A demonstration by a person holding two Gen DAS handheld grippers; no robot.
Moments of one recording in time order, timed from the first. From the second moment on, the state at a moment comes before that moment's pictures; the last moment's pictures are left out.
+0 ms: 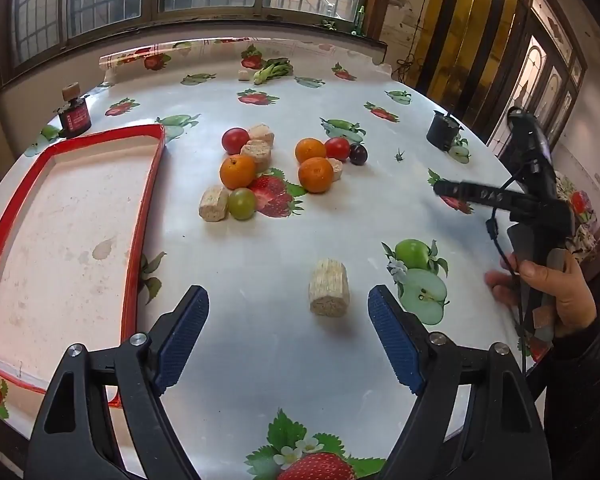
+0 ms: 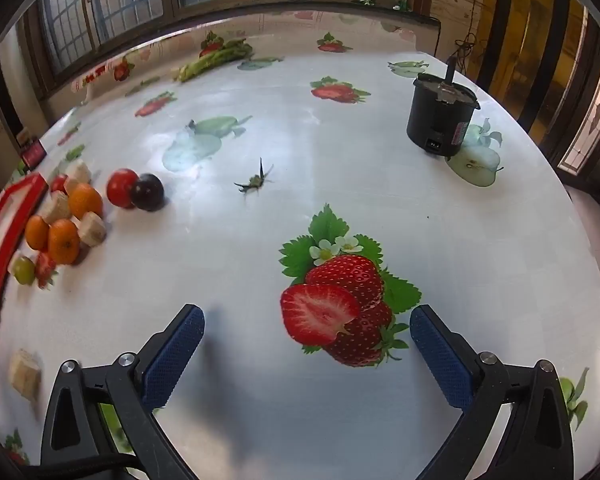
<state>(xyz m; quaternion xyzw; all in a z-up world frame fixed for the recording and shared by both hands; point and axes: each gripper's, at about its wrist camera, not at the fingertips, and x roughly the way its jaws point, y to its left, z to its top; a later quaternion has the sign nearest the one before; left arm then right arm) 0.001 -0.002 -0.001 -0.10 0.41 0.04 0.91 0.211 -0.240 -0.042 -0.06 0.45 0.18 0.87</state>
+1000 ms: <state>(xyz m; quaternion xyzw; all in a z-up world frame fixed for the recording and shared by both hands) -0.016 -0.010 0.026 0.00 0.39 0.12 0.91 0.125 -0.192 0.039 -0.12 0.37 0.38 0.84</state>
